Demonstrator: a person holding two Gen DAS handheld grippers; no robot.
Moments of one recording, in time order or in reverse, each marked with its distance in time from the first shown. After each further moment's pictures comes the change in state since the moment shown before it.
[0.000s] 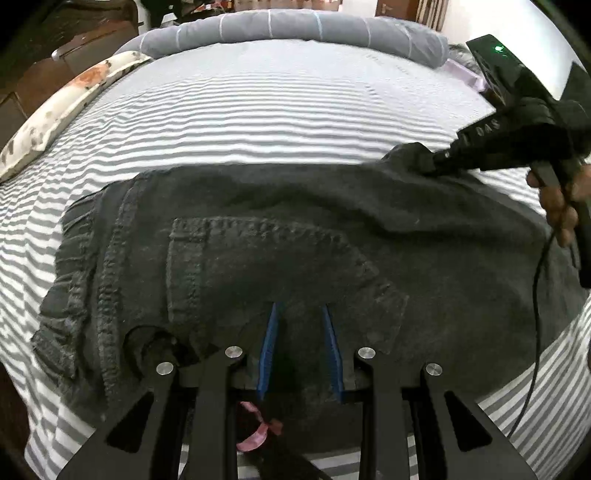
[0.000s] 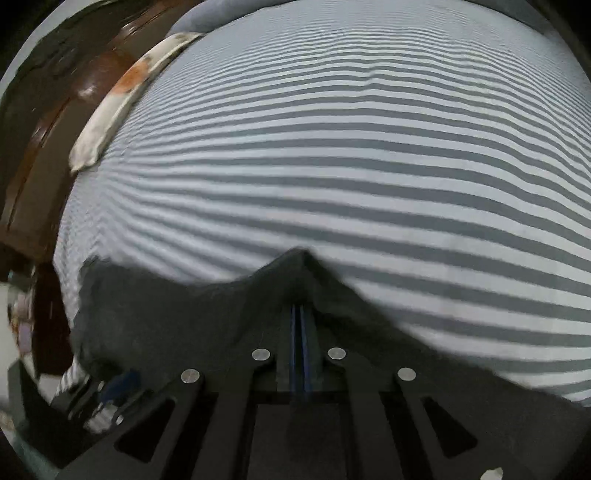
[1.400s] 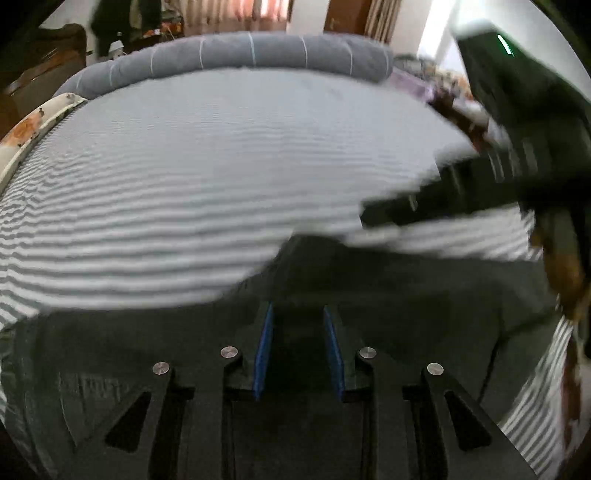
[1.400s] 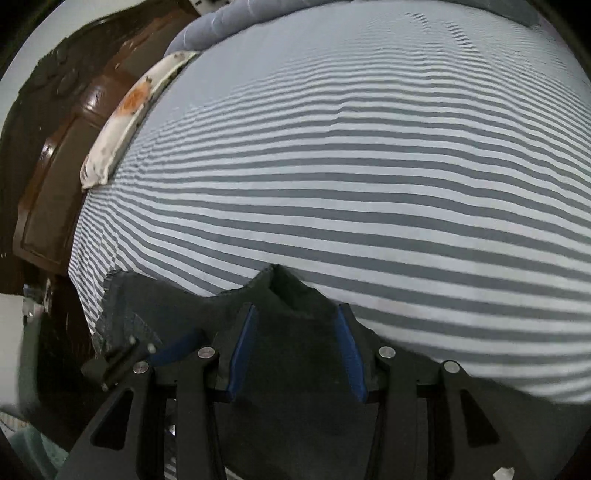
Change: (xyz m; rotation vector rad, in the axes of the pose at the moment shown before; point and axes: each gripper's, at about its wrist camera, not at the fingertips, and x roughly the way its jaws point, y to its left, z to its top) left arm 0.023 -0.074 0.082 0.118 -0.077 -0.182; right arm -0.051 -0.025 0.005 0.007 0.006 0.056
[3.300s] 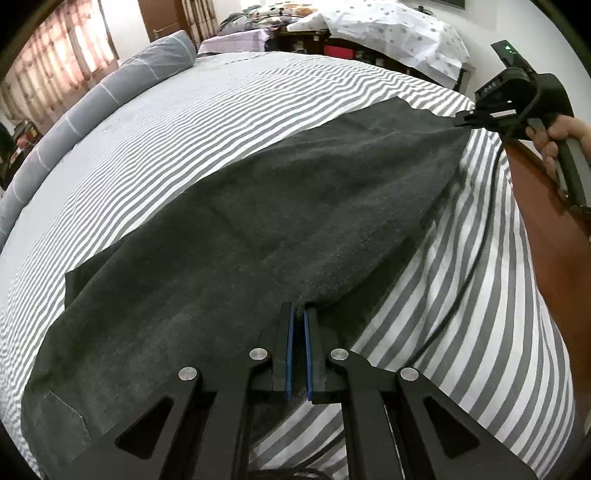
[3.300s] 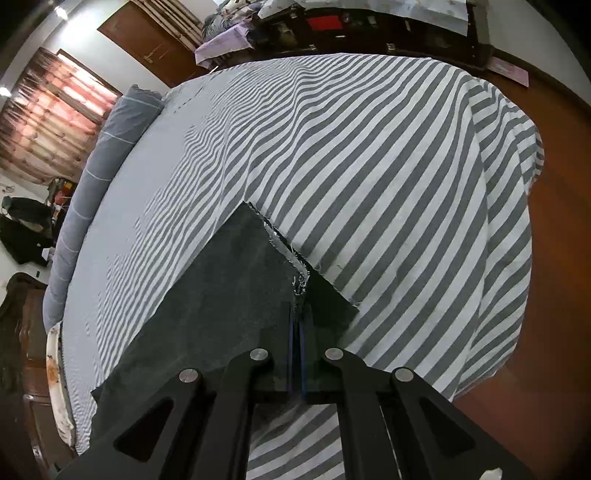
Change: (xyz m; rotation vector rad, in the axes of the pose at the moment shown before) left arm -0.029 -0.227 -0.082 0.610 0.096 -0.129; right arm -0.225 -0.309 -0.335 0.955 -0.555 -0.291
